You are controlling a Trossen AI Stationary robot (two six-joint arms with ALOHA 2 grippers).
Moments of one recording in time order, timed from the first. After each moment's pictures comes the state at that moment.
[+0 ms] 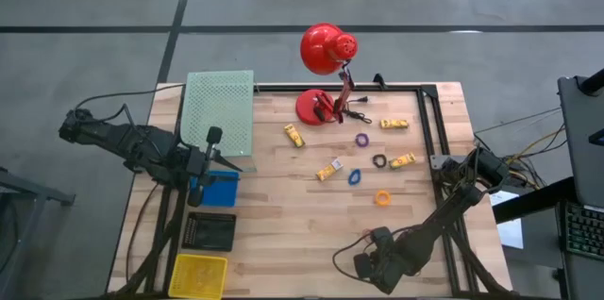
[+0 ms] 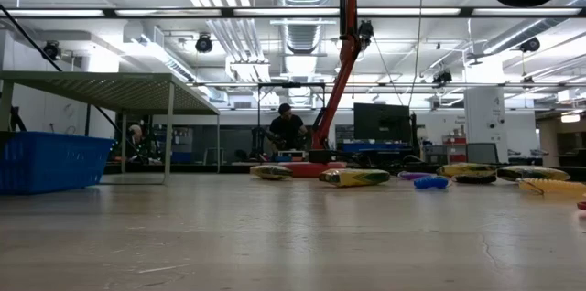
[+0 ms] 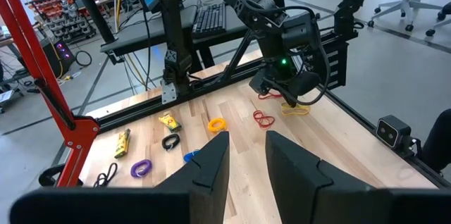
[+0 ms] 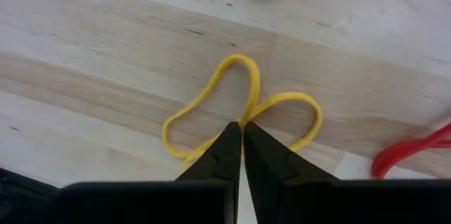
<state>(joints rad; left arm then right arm) -0.34 0.75 0.86 -0.37 -0.14 0.23 0.83 1.87 1.13 -0.61 0.05 2.21</state>
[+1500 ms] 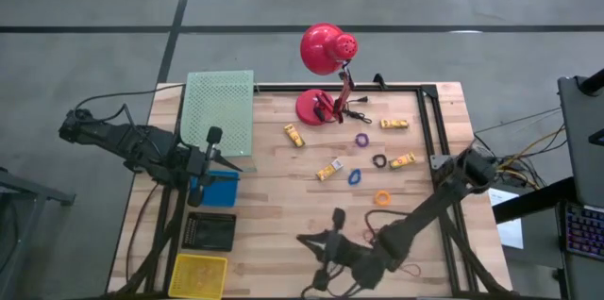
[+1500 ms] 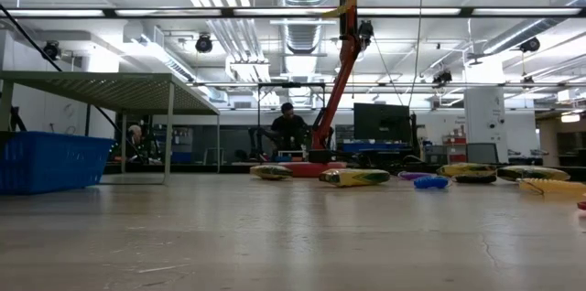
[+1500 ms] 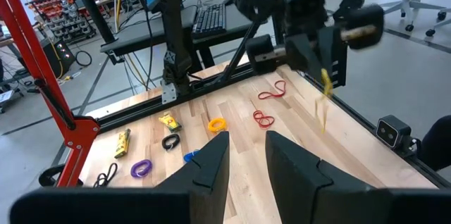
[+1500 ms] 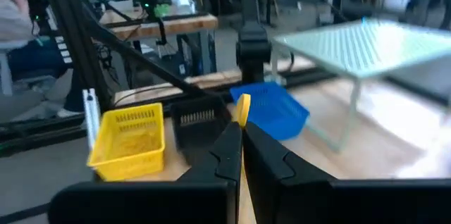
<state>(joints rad) -0.34 0.75 0.86 -0.37 -0.14 0.23 0.69 1.95 1.37 0.33 0.99 0.31</state>
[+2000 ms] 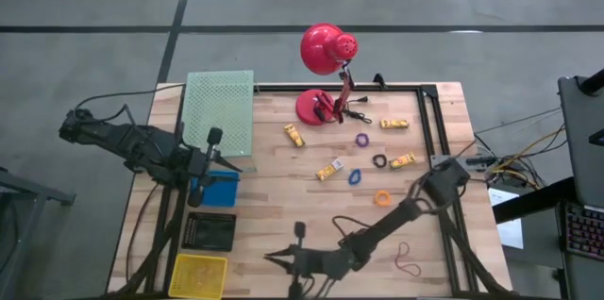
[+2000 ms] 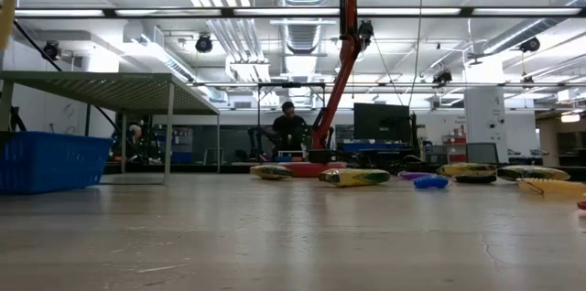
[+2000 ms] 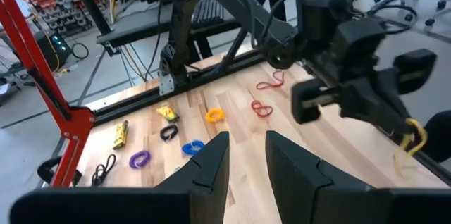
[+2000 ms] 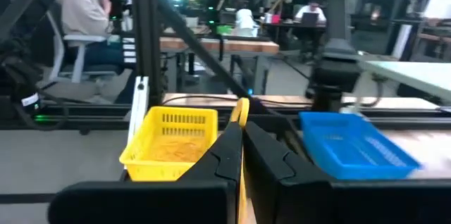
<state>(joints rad) -0.34 0.75 0.86 -0.41 -0.14 0.23 0.60 2.31 1.54 0.77 0.67 0.00</state>
